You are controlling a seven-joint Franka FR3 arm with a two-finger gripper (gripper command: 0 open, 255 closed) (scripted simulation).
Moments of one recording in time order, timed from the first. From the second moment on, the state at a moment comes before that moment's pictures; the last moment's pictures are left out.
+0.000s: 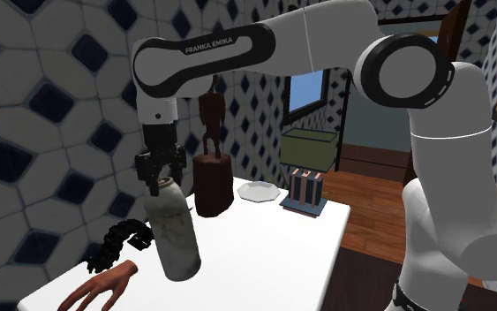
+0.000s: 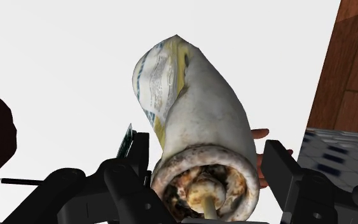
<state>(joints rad) 0.30 0.28 -0.12 -1.52 0.16 1.73 0.14</state>
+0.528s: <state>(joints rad) 0.30 0.28 -0.12 -1.53 0.16 1.73 0.14</state>
